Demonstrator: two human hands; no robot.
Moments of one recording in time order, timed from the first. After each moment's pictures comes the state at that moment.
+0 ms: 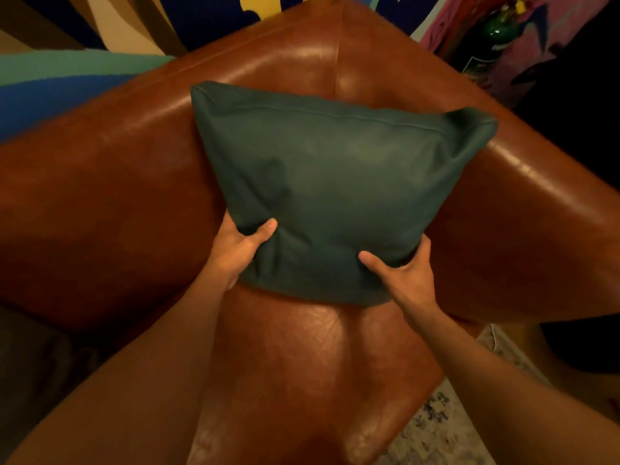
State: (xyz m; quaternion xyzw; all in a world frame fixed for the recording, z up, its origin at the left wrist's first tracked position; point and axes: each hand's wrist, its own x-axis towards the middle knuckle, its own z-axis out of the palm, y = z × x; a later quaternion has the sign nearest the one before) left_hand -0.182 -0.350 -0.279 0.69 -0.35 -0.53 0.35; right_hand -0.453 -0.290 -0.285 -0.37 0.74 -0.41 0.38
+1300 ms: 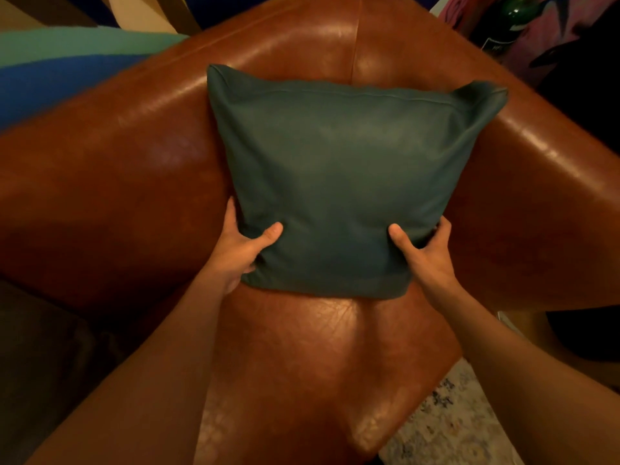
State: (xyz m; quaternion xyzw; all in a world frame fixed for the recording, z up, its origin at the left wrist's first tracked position) left_hand -0.161 -0.328 -0.275 0.66 -0.31 -0.60 0.31; right_hand -0.459 -0.304 -0.291 -0.36 0.72 -0.41 0.42
